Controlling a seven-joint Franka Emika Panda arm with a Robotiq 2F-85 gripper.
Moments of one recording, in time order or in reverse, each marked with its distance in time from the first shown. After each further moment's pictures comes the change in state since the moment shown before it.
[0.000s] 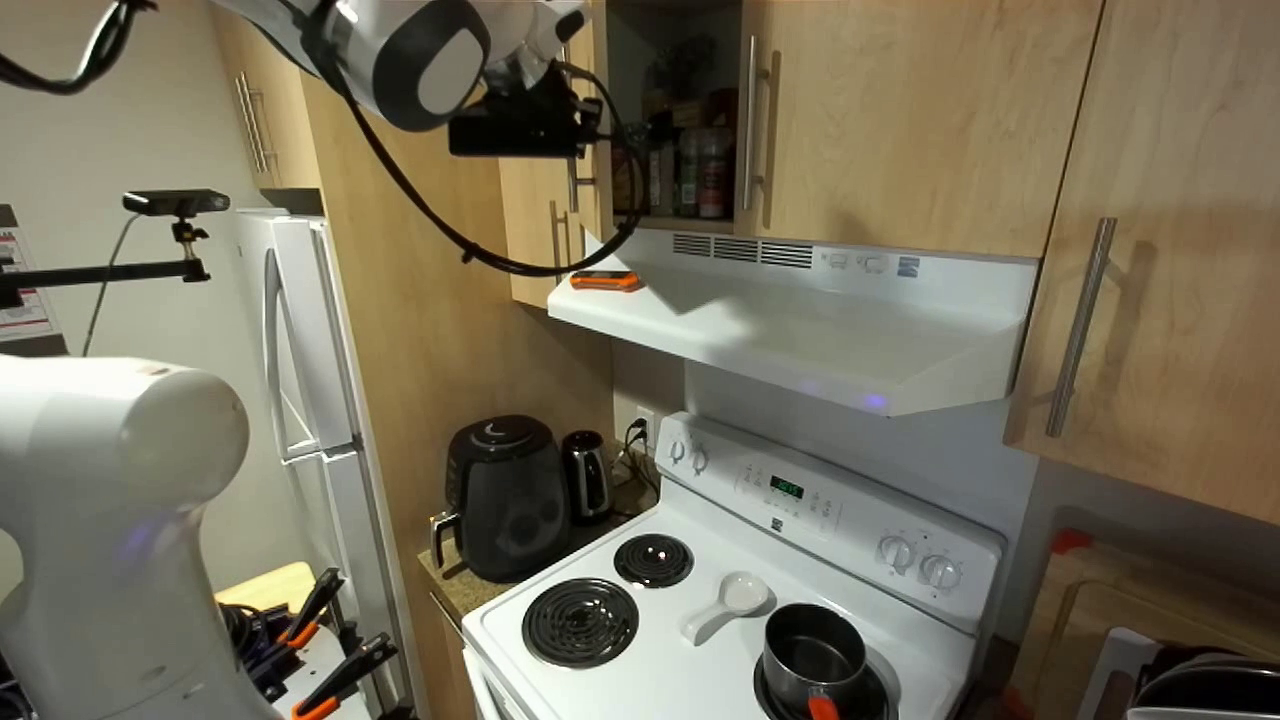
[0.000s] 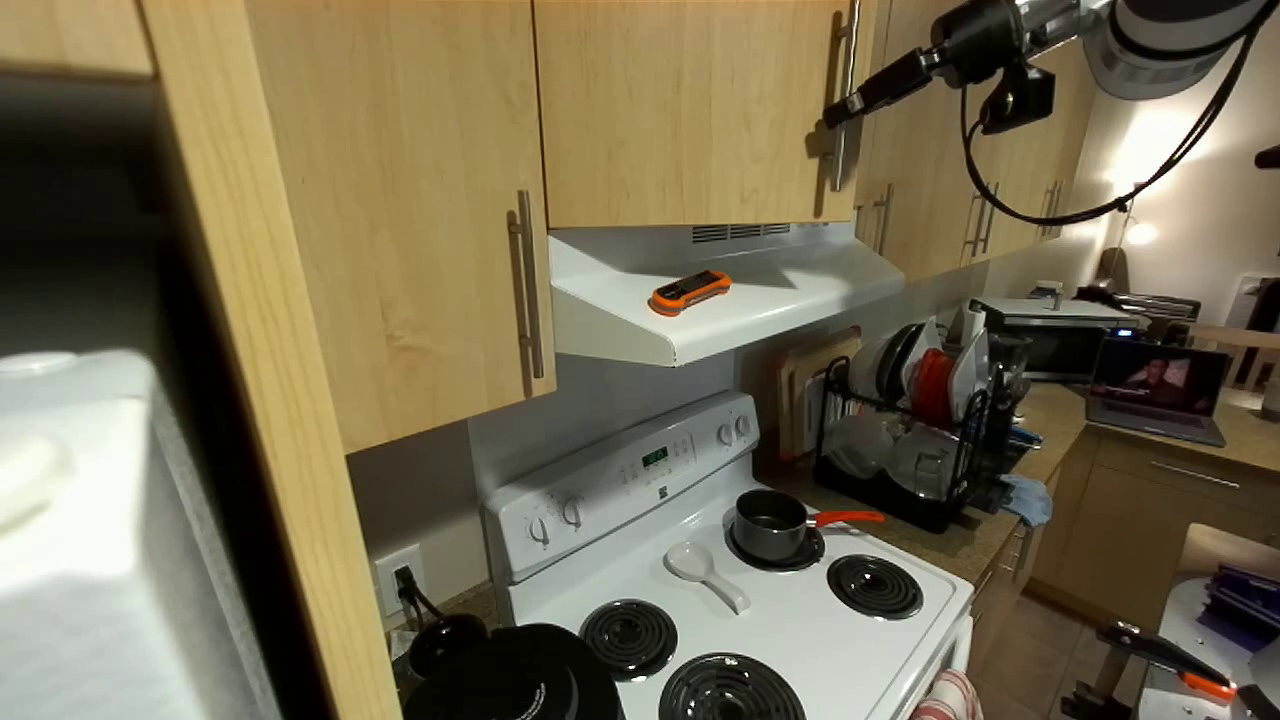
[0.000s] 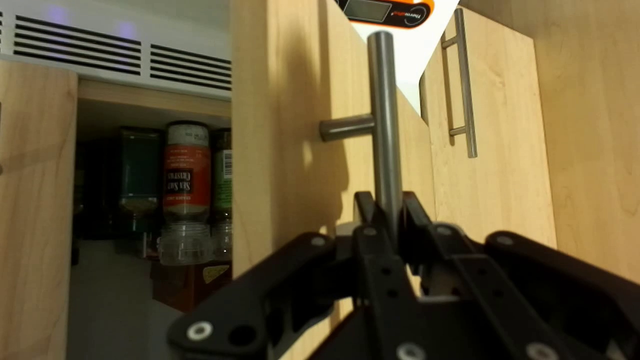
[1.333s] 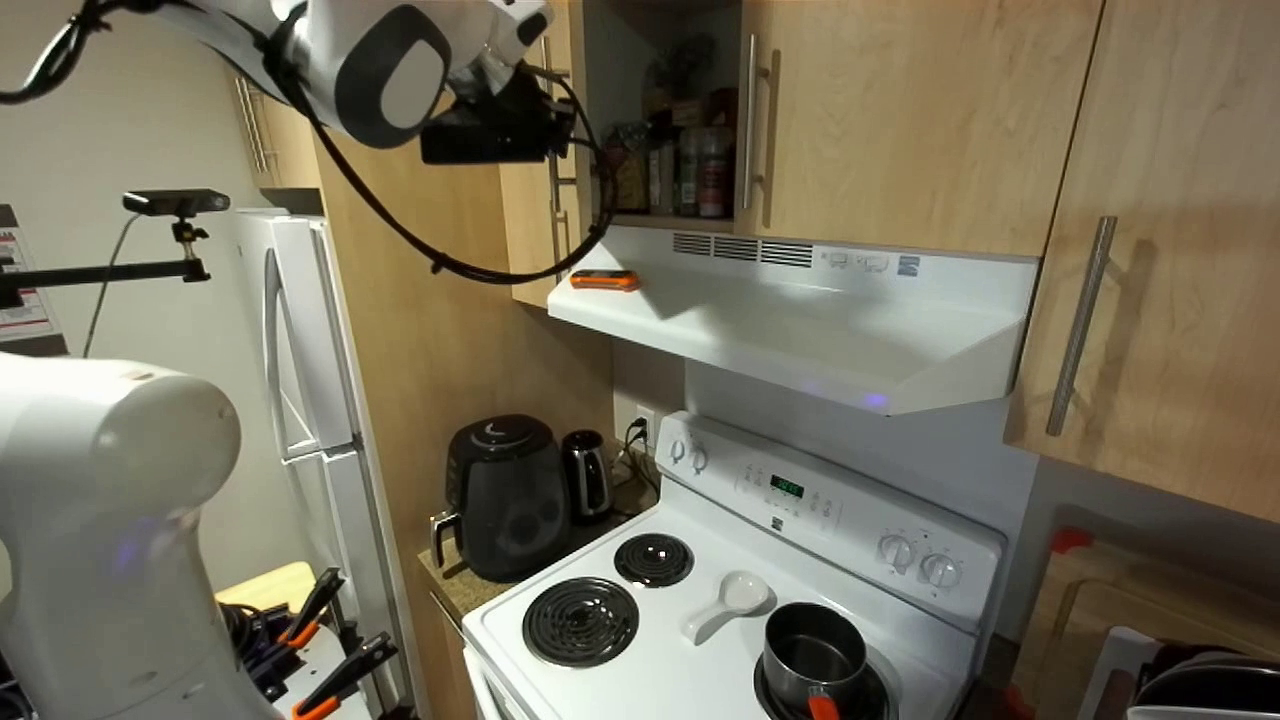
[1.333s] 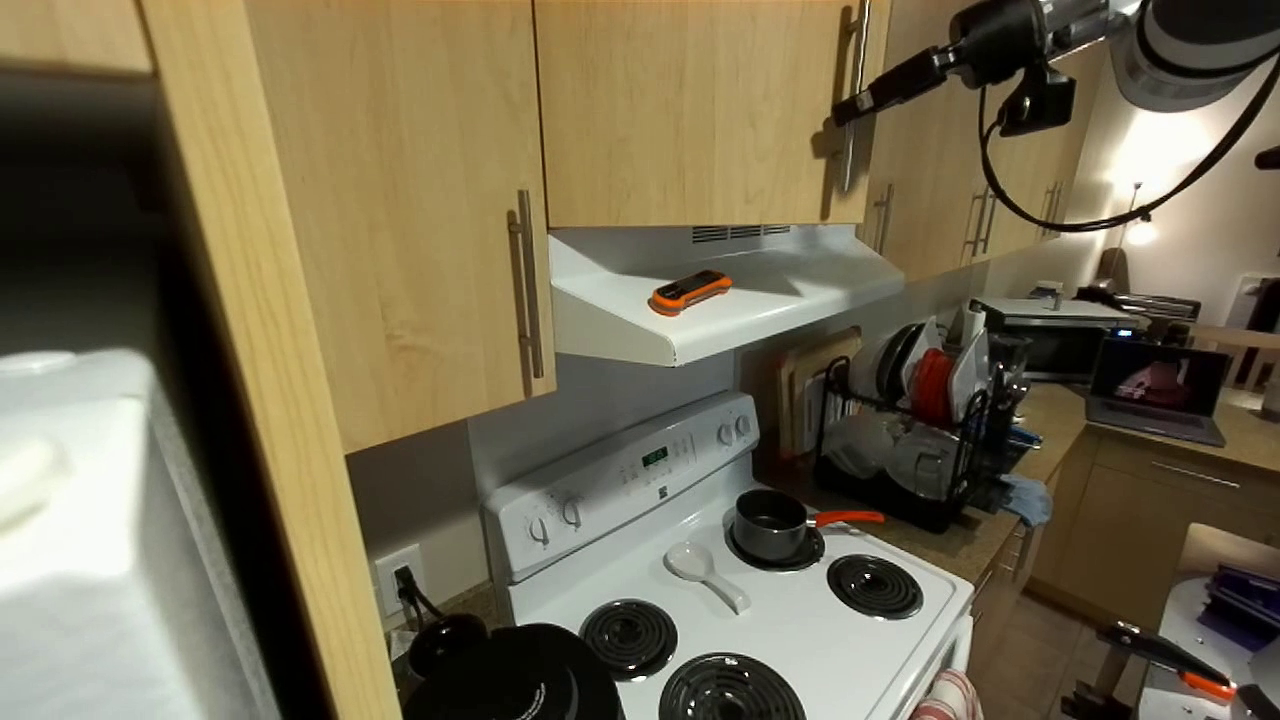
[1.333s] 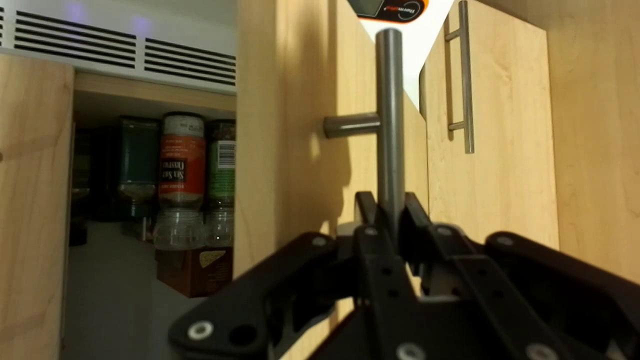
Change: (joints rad) arm -0.106 -0.014 0.136 -0.091 -0.004 0.101 0.072
